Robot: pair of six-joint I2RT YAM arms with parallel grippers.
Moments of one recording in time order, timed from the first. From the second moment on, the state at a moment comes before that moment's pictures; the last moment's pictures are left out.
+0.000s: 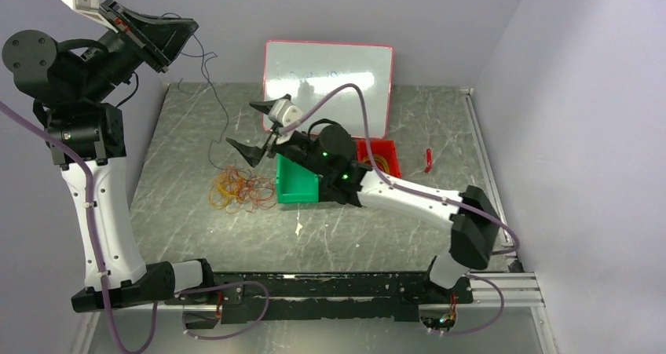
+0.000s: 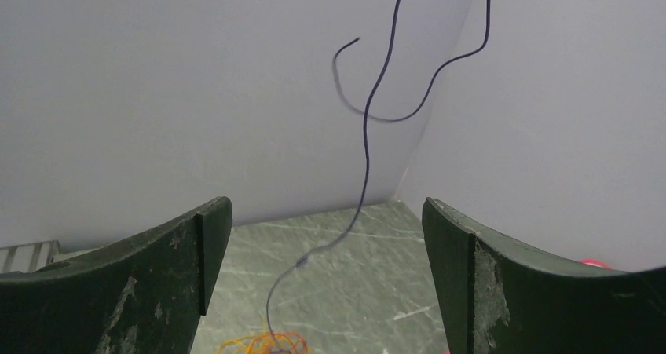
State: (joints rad) left arm 0.16 1.26 1.89 -0.20 0.85 -0.52; right arm 1.06 1.58 1.29 0.65 -0.11 -0.22
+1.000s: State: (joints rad) left arm 0.16 1.23 1.66 0.41 1.16 -0.95; right arm 0.91 1.75 1.40 0.91 -0.40 0.07
